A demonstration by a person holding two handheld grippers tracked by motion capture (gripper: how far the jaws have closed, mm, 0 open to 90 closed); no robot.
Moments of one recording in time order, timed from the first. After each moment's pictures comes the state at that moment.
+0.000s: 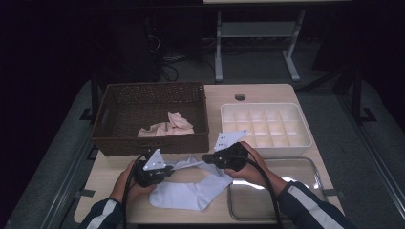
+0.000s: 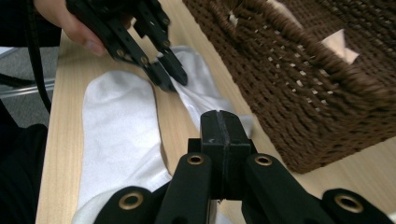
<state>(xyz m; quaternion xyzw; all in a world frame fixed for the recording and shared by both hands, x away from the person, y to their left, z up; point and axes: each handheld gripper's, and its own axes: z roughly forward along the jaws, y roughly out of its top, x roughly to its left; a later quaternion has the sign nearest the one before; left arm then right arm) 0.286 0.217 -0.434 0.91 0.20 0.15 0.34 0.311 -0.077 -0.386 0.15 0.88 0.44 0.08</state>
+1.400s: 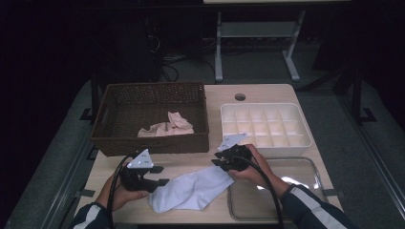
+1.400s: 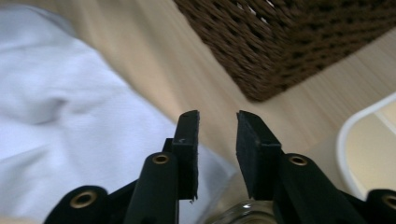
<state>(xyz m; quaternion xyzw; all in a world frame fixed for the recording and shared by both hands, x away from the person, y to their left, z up) 0.259 0.231 -0.411 0.90 0.24 0.06 0.37 0.324 -0.091 -0.425 0.23 0.90 0.37 0.10</state>
